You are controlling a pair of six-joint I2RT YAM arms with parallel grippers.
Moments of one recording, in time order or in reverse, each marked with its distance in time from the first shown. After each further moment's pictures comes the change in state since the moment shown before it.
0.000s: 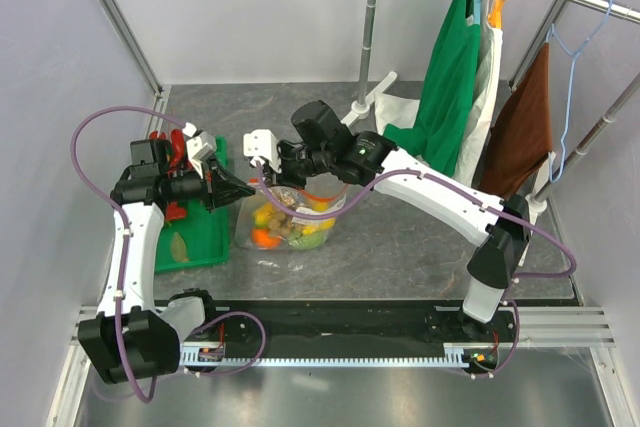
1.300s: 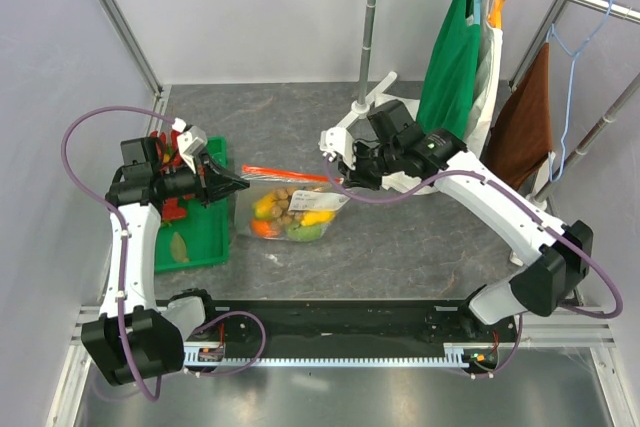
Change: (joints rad) left arm 0.056 -0.007 -0.002 0.084 0.024 -0.080; right arm -0.283 -0.274 -0.296 -0.253 -0.015 -0.112
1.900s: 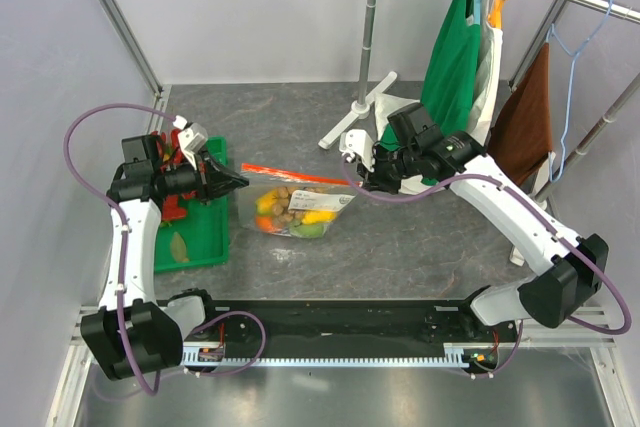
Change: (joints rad) left arm 0.002 0.027 0.001 0.025 -0.029 -0.027; right arm -0.093 -0.090 -0.083 -0.083 -0.010 -0.037
